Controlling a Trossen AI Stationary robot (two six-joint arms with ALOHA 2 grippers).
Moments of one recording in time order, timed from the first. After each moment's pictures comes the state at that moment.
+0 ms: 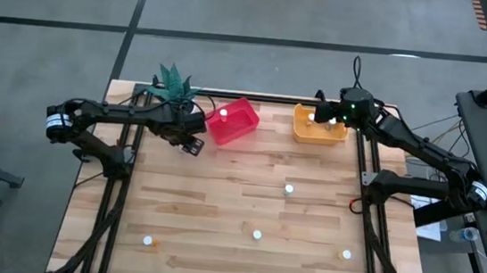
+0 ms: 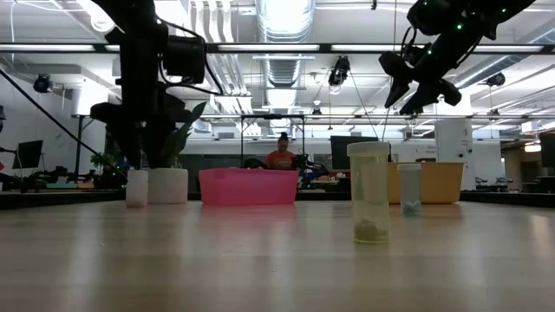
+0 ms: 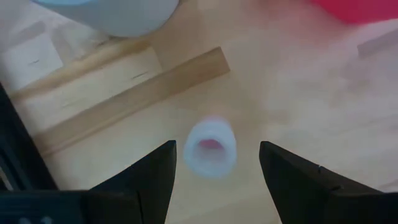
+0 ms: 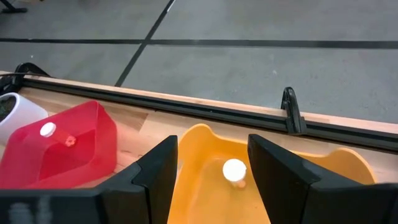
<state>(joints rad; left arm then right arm) 0.35 1.39 0.92 -0.97 -0.22 -0.79 -0.70 1.01 0.79 -0.37 0.23 0.50</state>
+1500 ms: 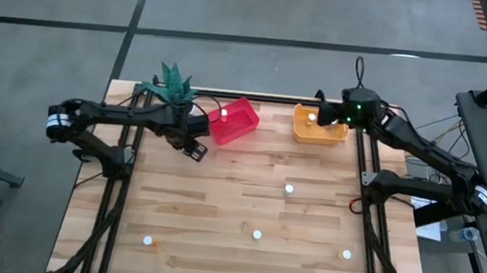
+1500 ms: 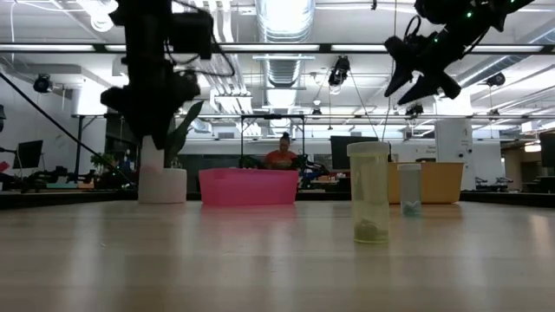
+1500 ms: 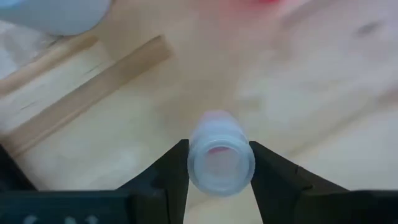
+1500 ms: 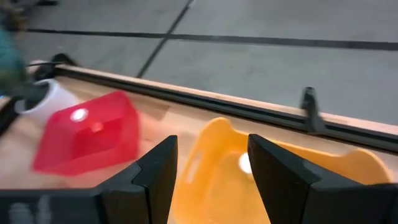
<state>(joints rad) 0.27 1.39 1.03 -1.03 -0.13 -0.77 -0.69 0.96 0.81 -0.42 0.12 0.47</state>
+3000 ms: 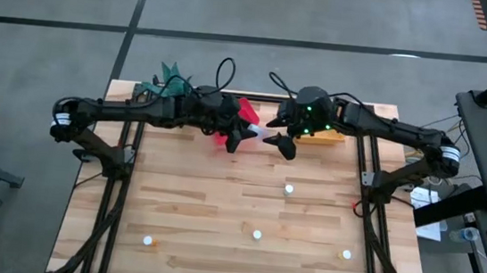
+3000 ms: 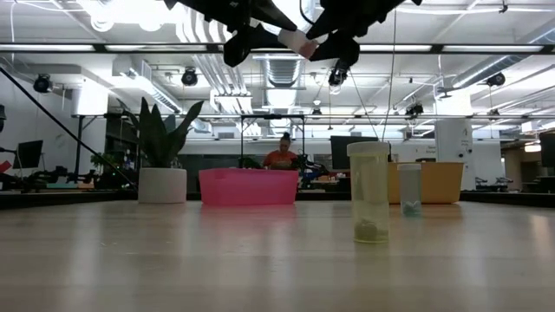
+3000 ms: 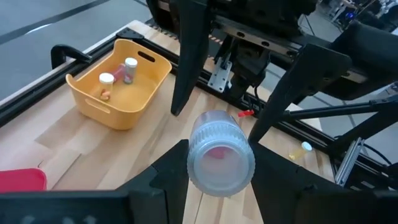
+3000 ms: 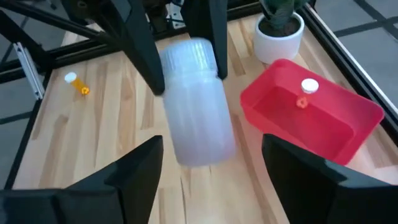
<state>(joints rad) 0.22 1.43 1.25 -0.18 0.12 -0.38 -0.30 1.42 1.31 -0.51 -0.29 0.05</state>
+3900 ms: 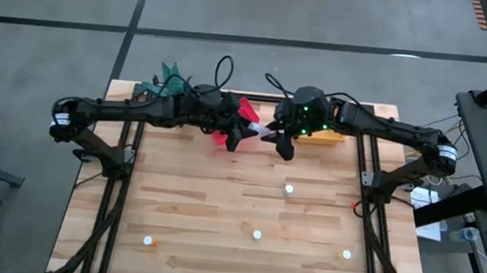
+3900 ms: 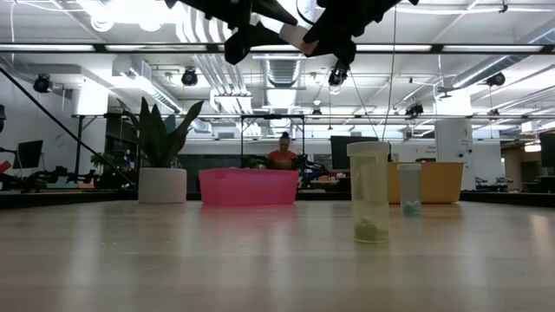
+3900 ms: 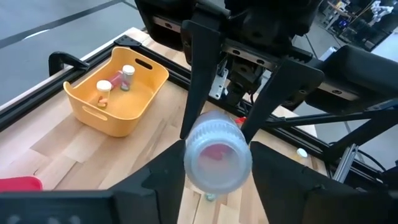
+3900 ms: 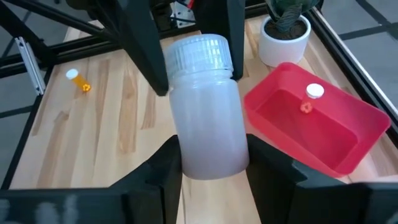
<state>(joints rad) 0.22 1.42 1.25 -0.16 0.13 -0.39 -0.30 1.44 1.33 -0.51 -0.29 0.03</state>
